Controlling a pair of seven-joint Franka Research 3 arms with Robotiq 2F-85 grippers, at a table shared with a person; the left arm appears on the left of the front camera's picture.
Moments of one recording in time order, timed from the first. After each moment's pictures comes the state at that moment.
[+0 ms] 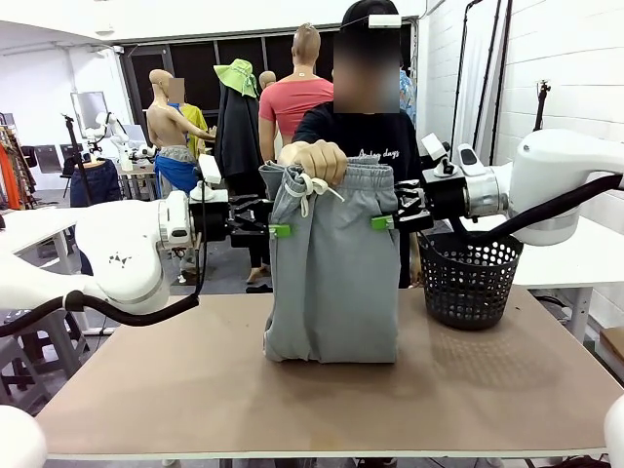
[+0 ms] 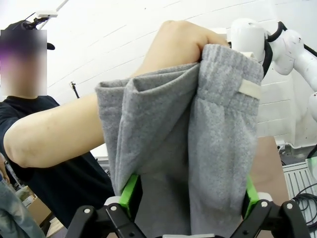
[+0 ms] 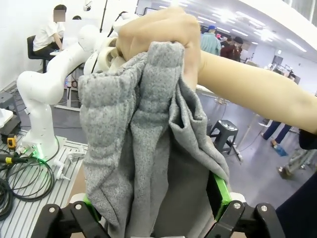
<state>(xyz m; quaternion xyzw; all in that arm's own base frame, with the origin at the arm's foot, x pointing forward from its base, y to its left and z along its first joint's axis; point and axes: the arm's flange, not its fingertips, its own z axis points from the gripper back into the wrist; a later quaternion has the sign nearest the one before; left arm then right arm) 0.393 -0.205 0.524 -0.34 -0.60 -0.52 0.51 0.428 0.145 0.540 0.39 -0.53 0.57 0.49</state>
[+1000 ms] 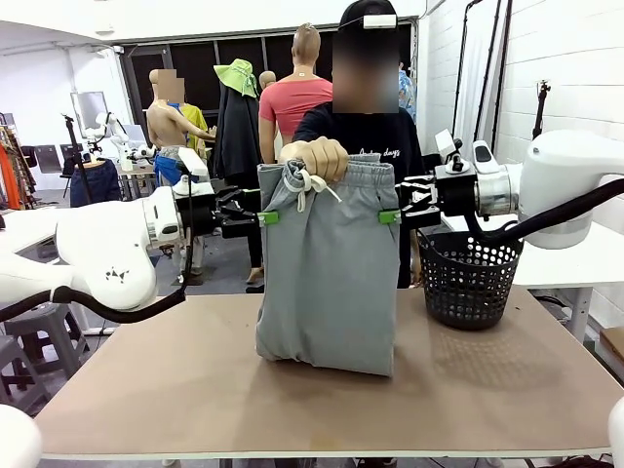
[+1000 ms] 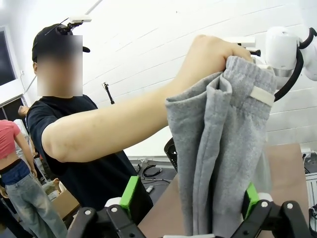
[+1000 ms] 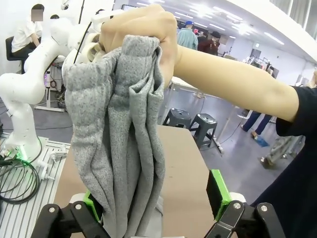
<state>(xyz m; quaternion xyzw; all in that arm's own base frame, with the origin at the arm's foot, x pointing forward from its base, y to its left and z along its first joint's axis) 0.381 -0.185 0.536 -0.29 -0.64 -0.46 0.53 0.423 0.126 0.543 0.36 -0.56 0.54 0.52</state>
